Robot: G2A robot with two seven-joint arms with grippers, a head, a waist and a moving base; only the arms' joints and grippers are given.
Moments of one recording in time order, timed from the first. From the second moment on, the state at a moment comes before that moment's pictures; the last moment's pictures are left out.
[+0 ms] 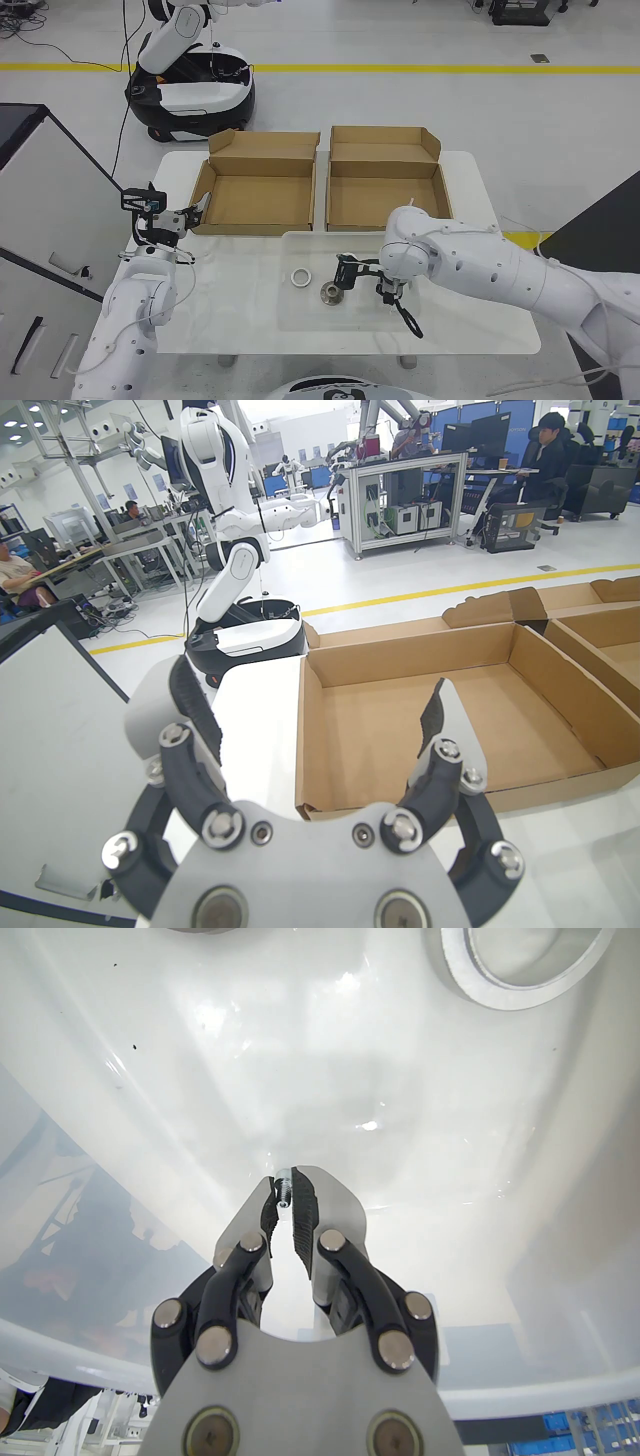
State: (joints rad) left arm 1.73 -1.15 -1.60 -1.80 1.33 0.00 0.00; right arm -0.60 -0.95 0.17 -1.73 -0.46 -0.17 1.54
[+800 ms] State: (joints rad) left arm 1.73 -1.15 -1.60 -1.80 1.33 0.00 0.00; right arm -0.55 -0.90 0.27 -1.86 -0.38 -0.09 1.53
